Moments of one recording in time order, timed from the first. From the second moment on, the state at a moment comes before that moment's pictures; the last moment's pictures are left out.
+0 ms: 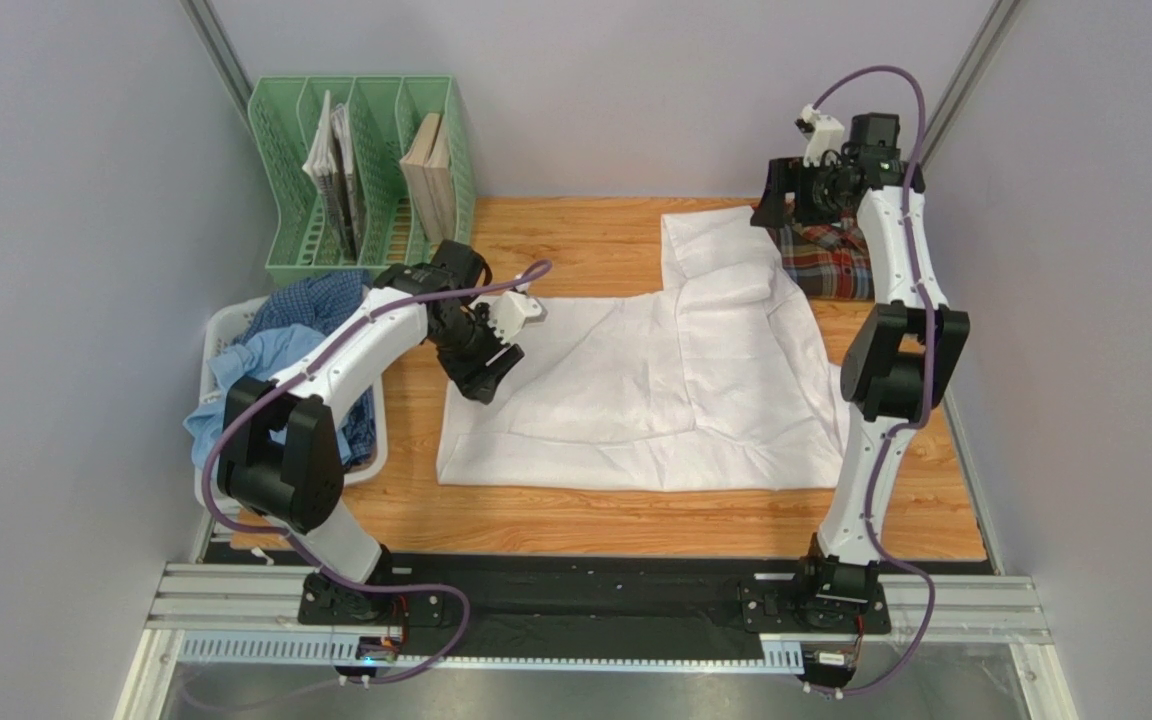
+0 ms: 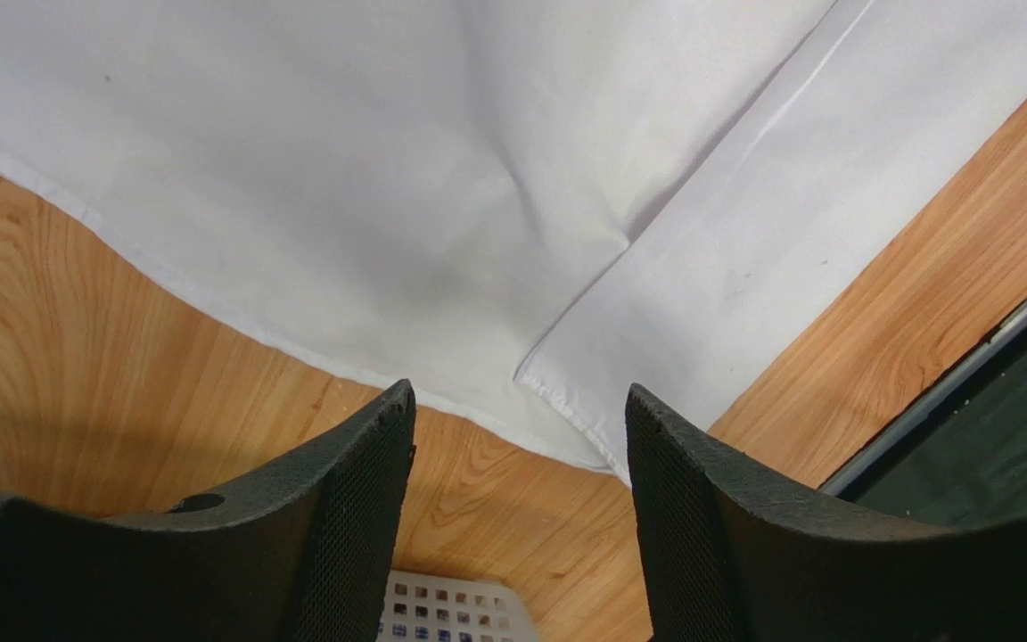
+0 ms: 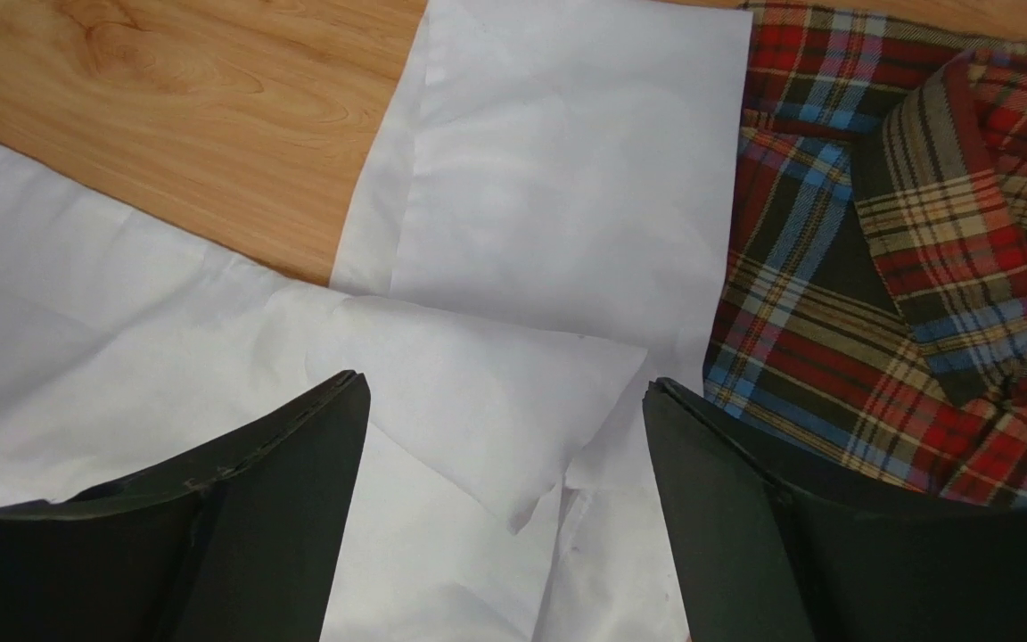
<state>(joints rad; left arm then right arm) -0.37 1.63 1.31 -0.97 0.29 0.58 -0.13 2.20 2.22 -0.85 -0.52 -0.19</state>
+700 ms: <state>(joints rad) -0.37 1.62 1.31 -0.98 0.28 0.58 -0.11 2.18 1.87 -0.80 -0.61 -0.12</state>
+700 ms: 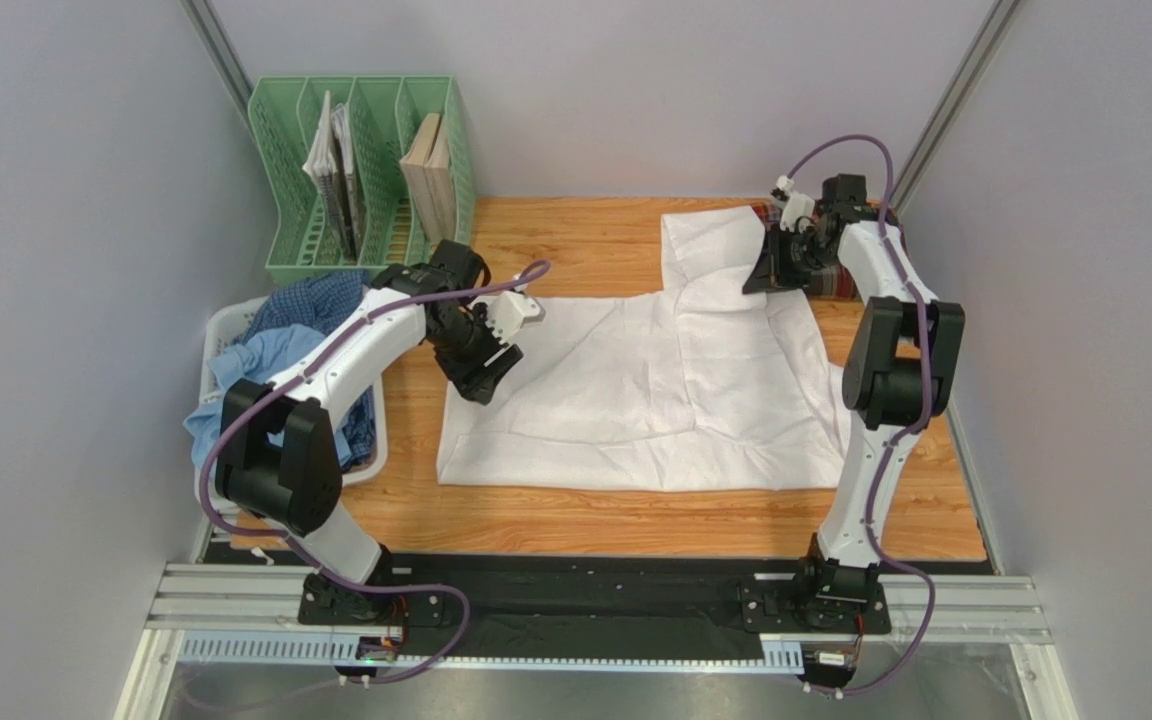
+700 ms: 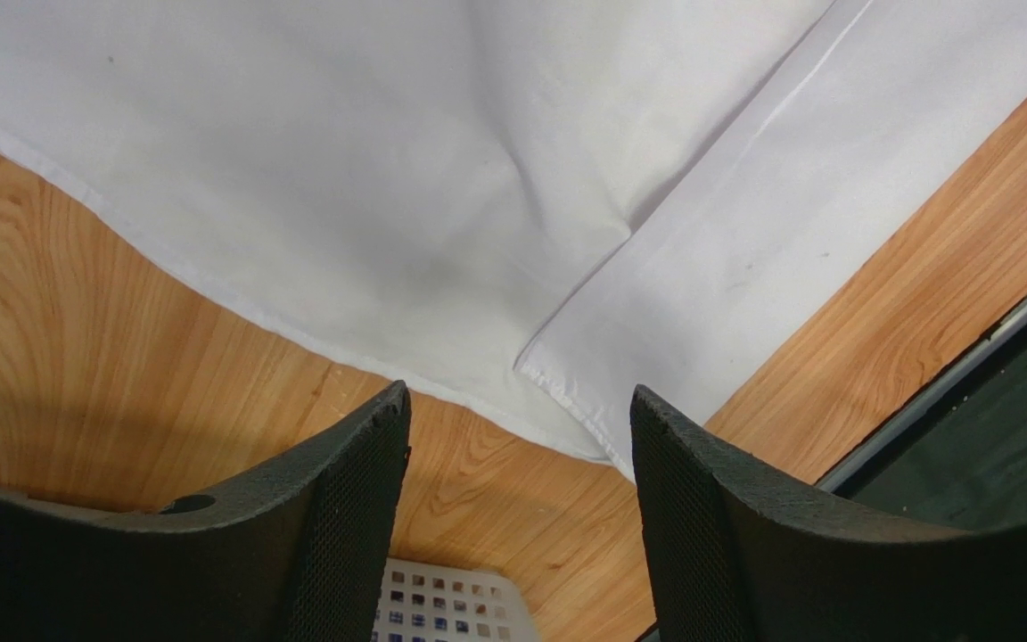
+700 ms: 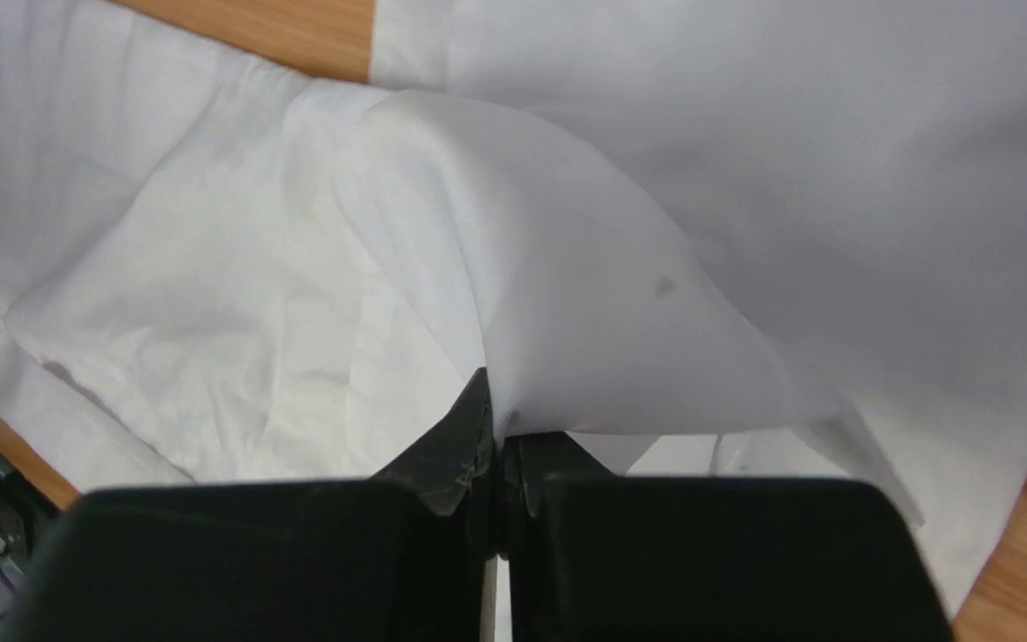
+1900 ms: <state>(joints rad) -0.17 1.50 1.22 -0.88 0.58 0.37 0.33 1.78 1.35 -0.83 -0.41 -0.21</state>
